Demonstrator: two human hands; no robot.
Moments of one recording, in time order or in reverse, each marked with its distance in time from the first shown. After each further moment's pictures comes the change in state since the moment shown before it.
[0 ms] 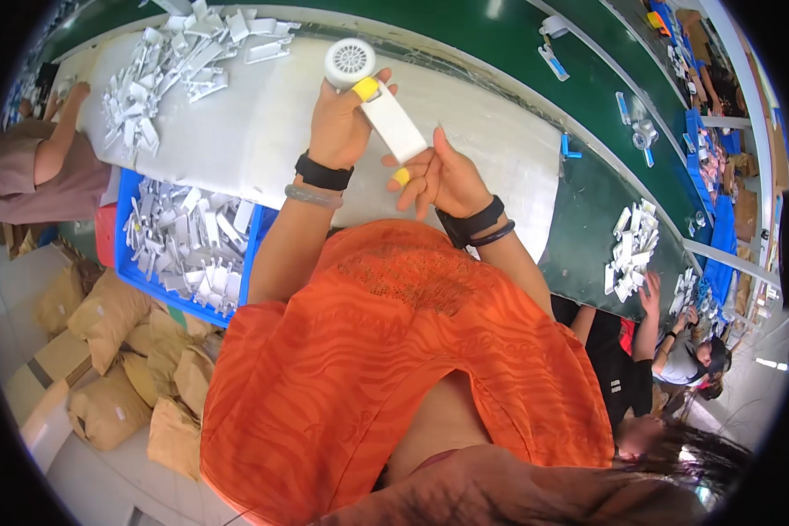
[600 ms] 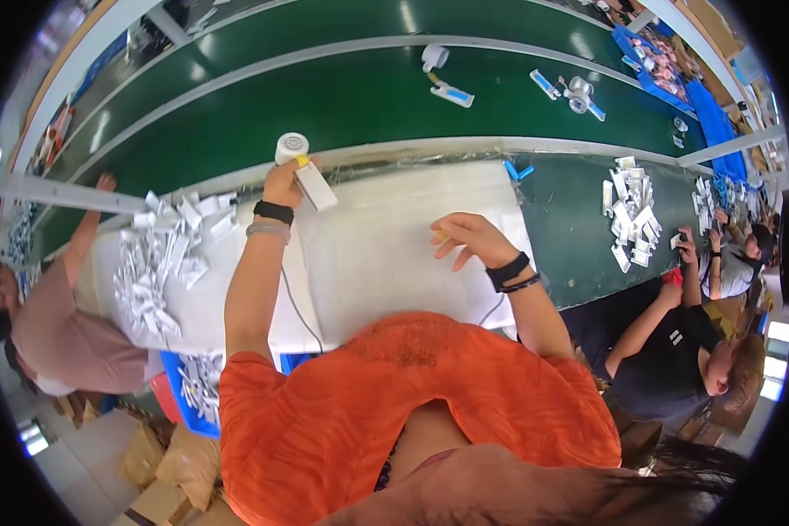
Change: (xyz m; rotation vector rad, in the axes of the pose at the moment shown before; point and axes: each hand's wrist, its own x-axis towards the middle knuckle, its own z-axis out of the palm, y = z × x) left_hand 0.218 -0.036 -0.015 0.341 0.077 -0.455; right_hand -0.103 -0.066 -0.066 -0.428 0.763 -0.094
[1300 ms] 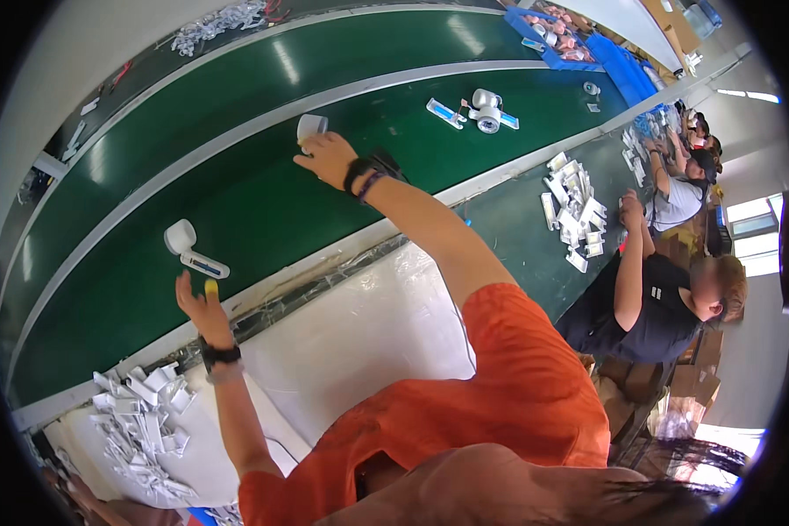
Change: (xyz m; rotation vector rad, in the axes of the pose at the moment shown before) left_hand 0.099 -0.009 -0.011 1.143 0.188 0.935; right_hand 0.346 -0.102 -0.170 -1.707 0.739 -1.032
